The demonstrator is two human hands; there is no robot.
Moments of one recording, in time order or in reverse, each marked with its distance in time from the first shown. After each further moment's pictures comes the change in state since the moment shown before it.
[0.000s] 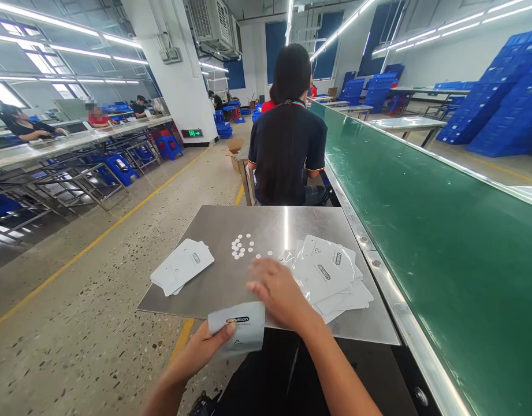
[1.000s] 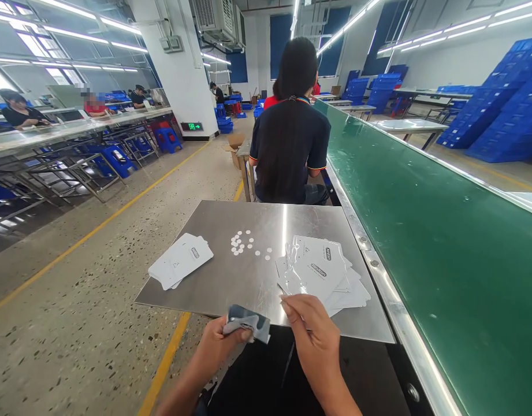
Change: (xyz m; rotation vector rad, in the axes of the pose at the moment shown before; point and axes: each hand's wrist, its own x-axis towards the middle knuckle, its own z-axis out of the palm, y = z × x) left_hand 0.003 -0.008 0.036 -0.081 0.062 -0.005; right_hand -0.077 -0.018 -0.004 0.378 0.518 0.244
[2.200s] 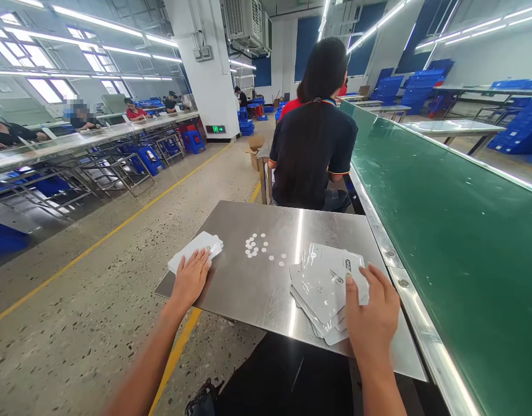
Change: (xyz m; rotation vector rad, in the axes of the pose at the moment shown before) left_hand 0.073 -0.024 -0.140 1.195 0.628 0.325; right_hand 0.056 0.067 -0.023 -0.511 0.382 0.099
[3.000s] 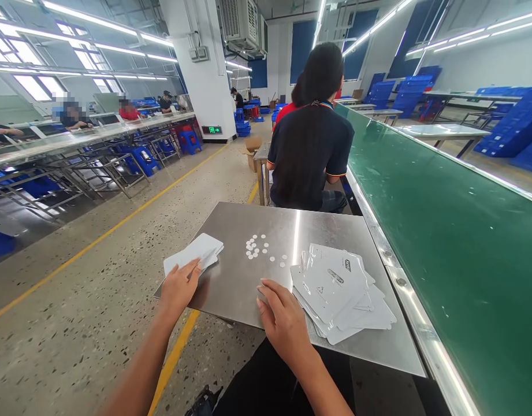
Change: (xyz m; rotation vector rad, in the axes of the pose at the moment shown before) left_hand -0.008 -0.005 -0.021 0.029 0.127 -0.049; right_hand -0.066 -0.082 0.037 0.408 -0.533 -0.445
